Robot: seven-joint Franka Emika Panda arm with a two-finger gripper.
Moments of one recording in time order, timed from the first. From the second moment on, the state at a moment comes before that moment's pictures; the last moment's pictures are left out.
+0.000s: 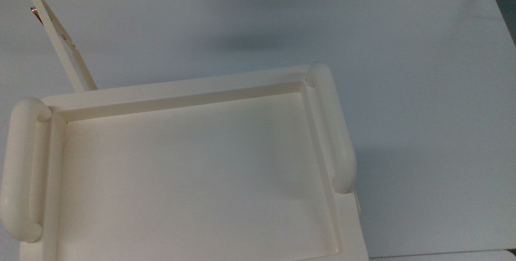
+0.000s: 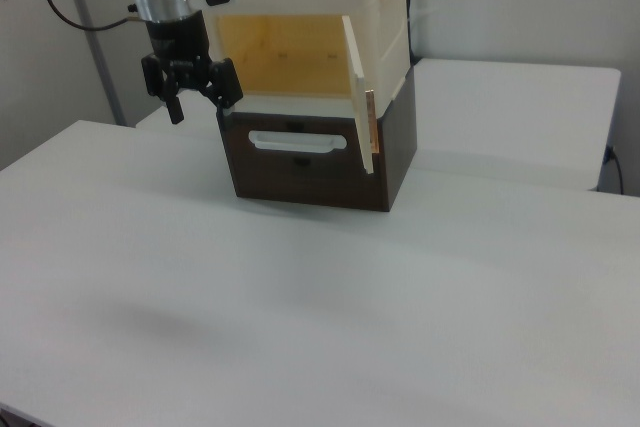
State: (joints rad) arm 0.14 0.05 -0.16 -1.51 -0.02 1.54 -0.07
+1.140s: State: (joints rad) arm 0.13 0.03 -0.17 -1.44 -0.02 1.54 -0.11
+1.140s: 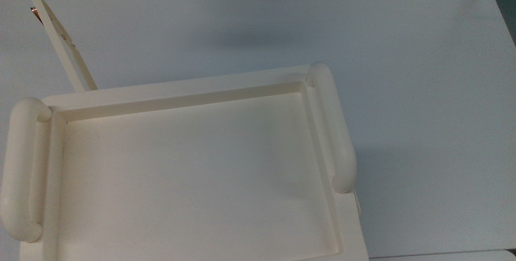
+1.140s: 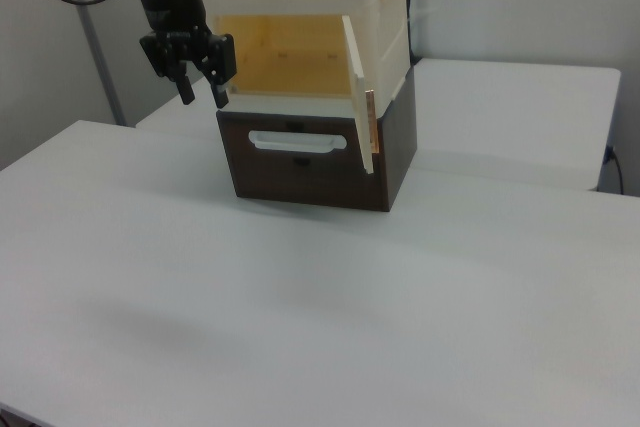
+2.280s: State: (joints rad) arm 0.01 0.03 -0.40 -1.40 0.01 2.05 -0.11
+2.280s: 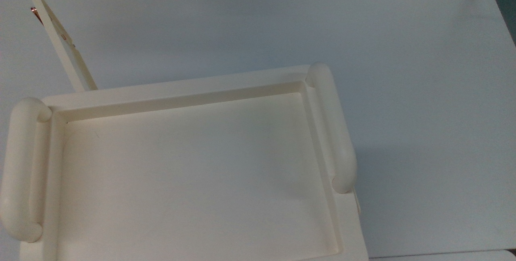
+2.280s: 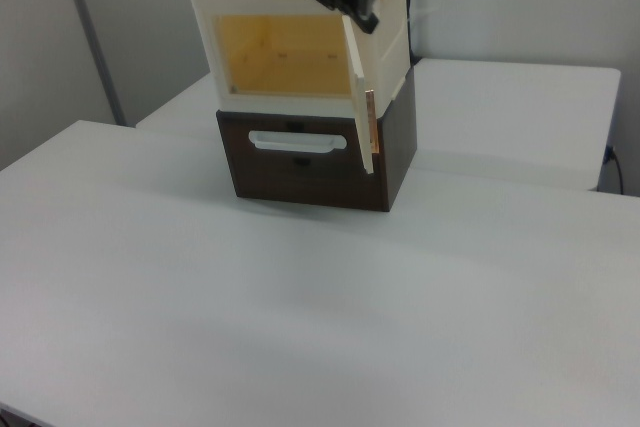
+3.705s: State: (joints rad) arm 0.00 0.15 -0.38 -1.41 0.12 1.93 -0.12
